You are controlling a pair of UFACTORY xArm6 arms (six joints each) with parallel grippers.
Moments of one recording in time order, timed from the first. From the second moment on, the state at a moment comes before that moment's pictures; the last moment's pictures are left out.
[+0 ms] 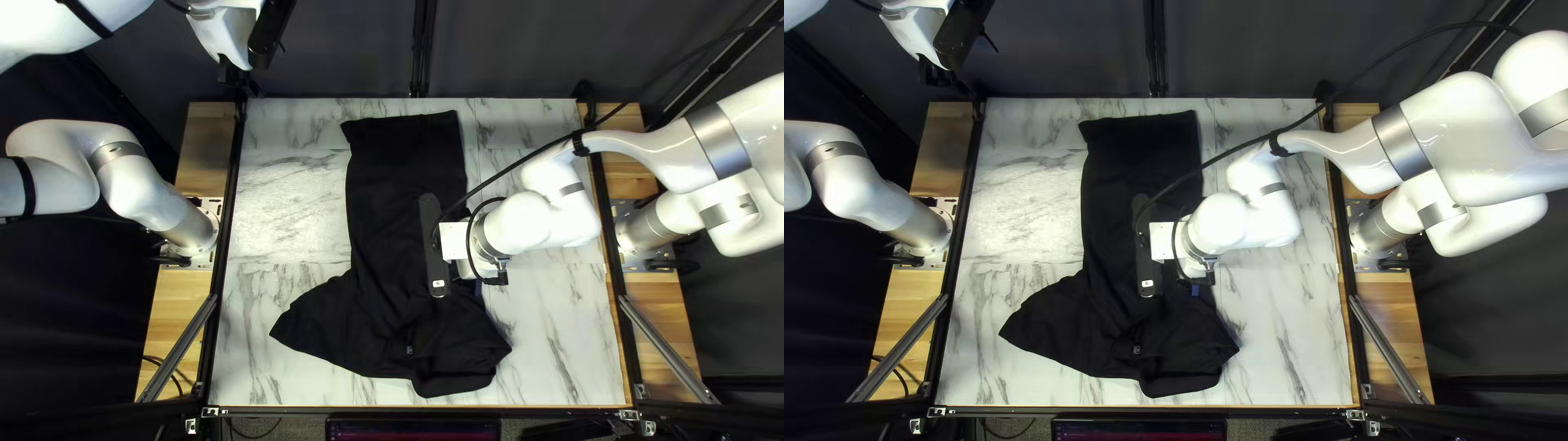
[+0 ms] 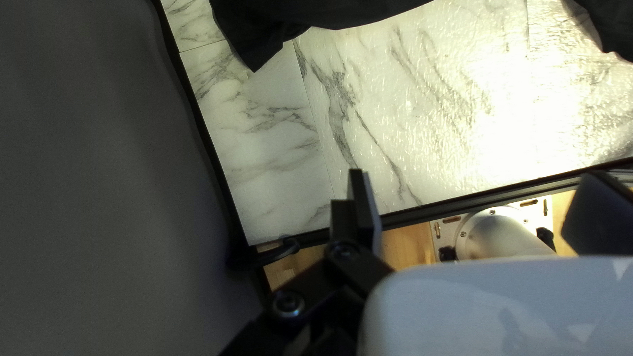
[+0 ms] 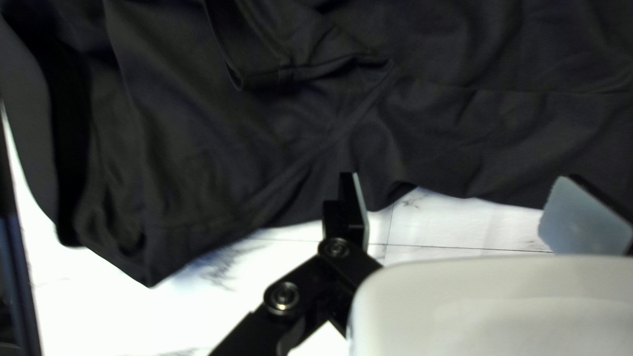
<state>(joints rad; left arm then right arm) 0.64 -0.69 -1.02 -0.14 1.57 0.87 0.39 0.01 -0.78 -0.15 0.58 0.20</state>
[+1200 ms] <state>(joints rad) 0.64 -0.69 -1.02 -0.14 1.57 0.87 0.55 0.41 -1.13 -0.12 0.71 0.22</state>
